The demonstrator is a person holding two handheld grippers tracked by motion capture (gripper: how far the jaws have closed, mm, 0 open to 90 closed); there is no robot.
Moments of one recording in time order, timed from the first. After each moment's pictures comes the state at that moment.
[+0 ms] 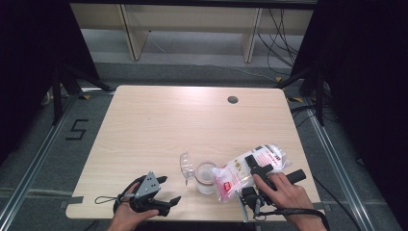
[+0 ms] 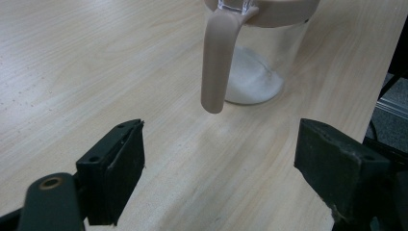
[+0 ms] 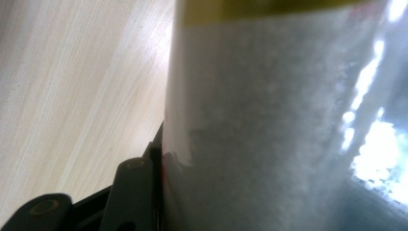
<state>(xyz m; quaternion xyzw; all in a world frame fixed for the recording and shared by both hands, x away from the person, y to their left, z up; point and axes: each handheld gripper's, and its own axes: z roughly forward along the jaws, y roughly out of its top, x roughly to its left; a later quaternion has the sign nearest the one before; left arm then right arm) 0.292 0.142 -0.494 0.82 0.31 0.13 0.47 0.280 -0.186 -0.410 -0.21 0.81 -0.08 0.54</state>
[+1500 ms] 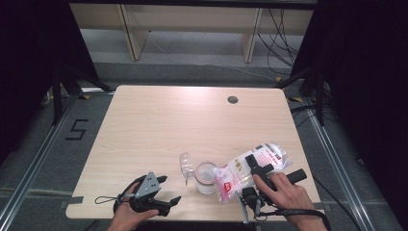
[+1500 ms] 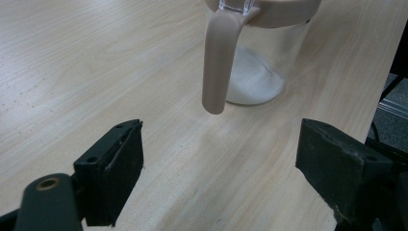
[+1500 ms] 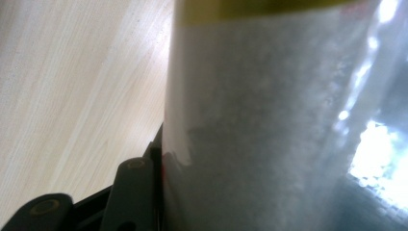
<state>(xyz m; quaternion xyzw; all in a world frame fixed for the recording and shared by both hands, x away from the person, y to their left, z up) 0.294 0.143 -0.494 0.82 0.30 0.14 0.46 0.280 -0.183 -0.405 -0.25 0.80 -0.10 0.55</state>
